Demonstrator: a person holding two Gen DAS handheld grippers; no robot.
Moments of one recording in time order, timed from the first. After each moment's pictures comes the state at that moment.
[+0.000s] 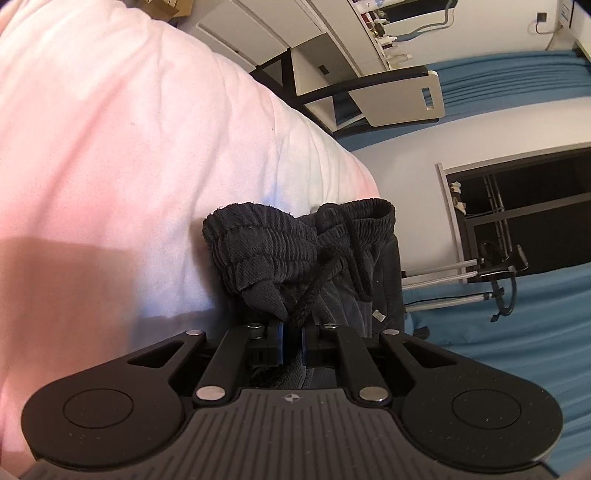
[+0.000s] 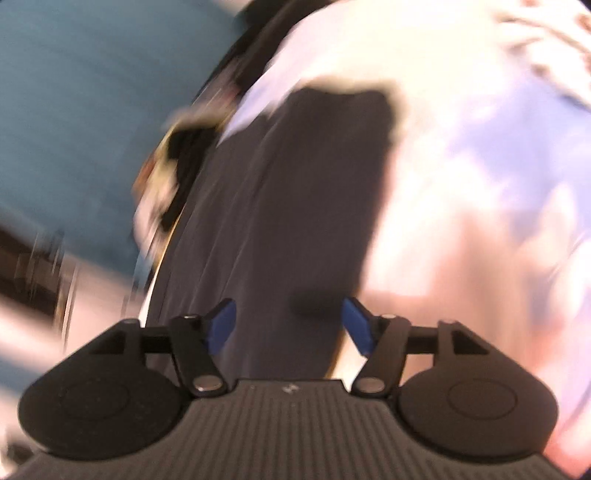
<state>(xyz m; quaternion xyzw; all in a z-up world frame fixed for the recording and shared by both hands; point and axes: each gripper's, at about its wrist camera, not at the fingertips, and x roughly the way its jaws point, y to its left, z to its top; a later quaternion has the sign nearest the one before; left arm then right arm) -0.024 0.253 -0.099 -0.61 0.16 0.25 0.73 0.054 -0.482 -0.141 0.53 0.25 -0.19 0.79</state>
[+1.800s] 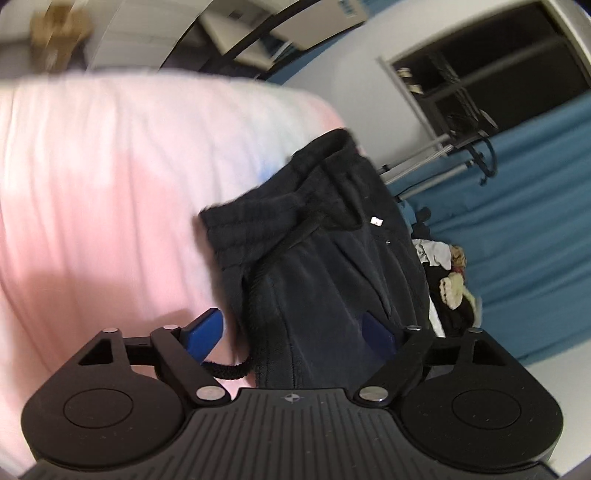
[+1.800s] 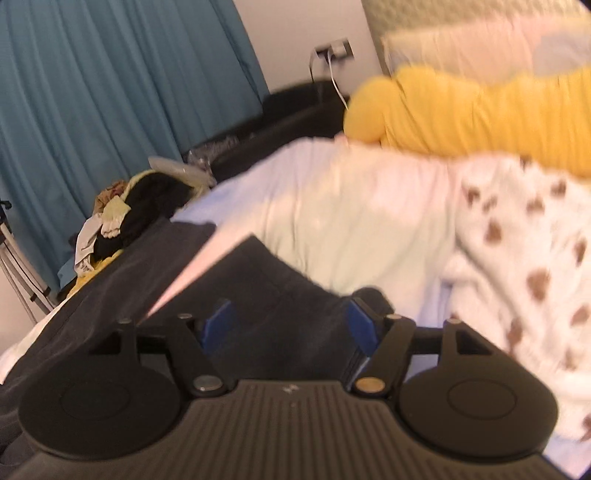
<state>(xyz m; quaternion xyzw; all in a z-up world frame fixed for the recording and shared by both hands) -0.090 0.273 -0.059 -0.45 0.28 0.12 0.84 0.032 -0.561 -0.120 0.26 0.20 -0.23 0.92</state>
